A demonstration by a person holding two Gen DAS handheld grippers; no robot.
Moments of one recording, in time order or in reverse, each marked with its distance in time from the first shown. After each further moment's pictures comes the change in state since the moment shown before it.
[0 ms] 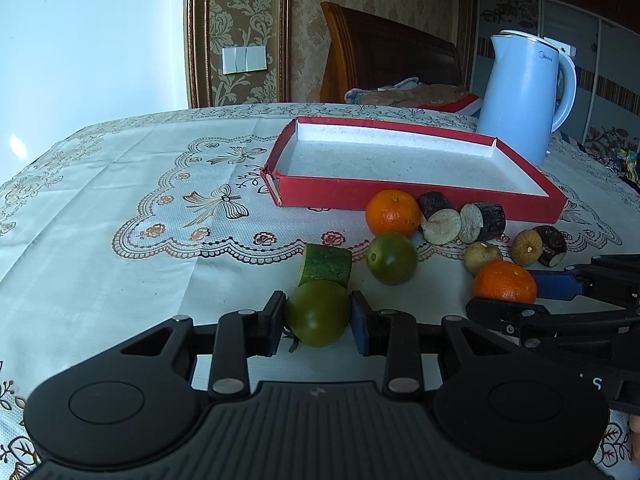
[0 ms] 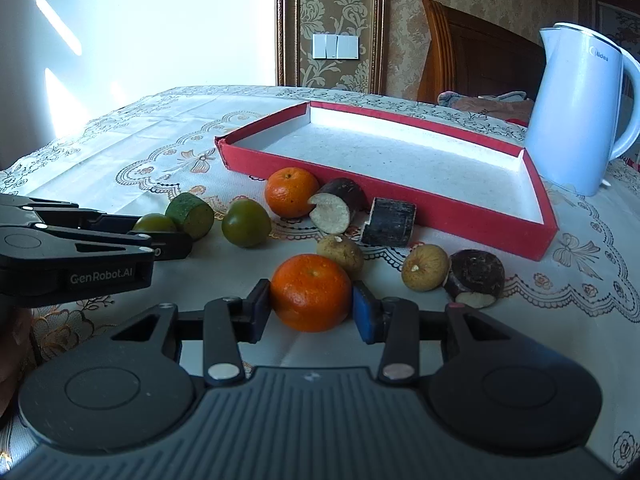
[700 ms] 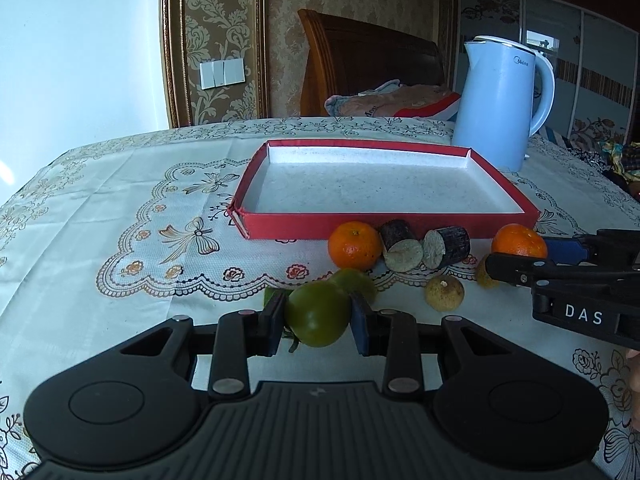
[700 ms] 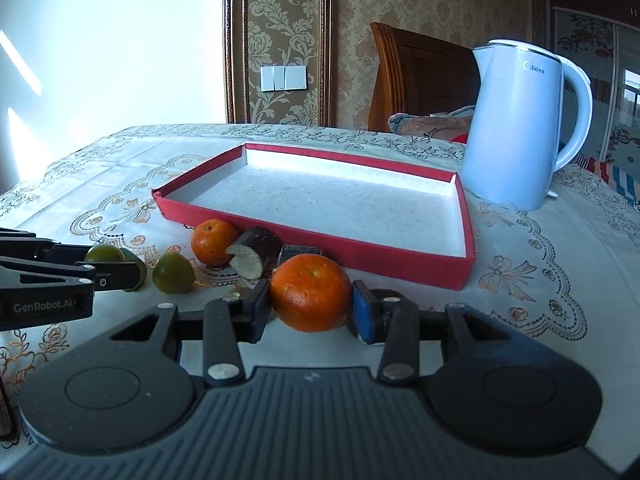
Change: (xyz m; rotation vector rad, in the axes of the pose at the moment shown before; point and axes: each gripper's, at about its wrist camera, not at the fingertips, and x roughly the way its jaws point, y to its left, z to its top) left arm -0.010 -0.025 0.028 0.053 -0.006 -0.035; right arm -0.021 -0.043 0.018 0.057 -0.085 -0.113
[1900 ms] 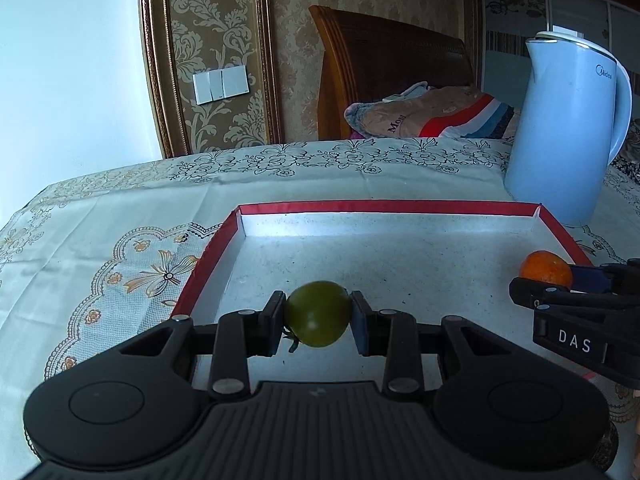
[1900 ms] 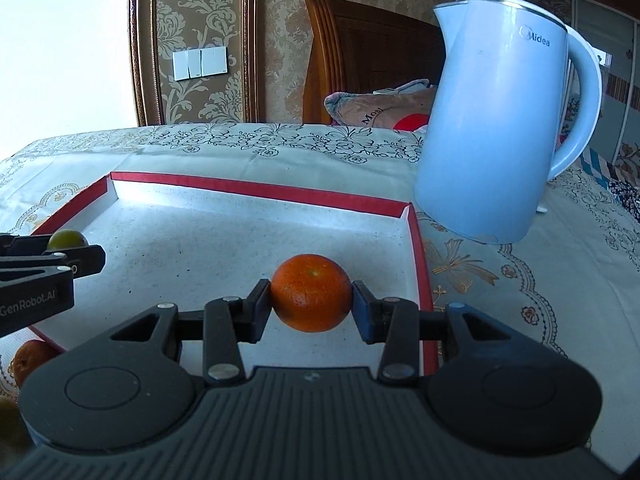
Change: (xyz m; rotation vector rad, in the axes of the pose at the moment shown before) left arm 0.138 -0.026 0.094 0.006 0.003 0.103; right arm 0.139 -0.064 0.067 0.085 0.089 -0.158
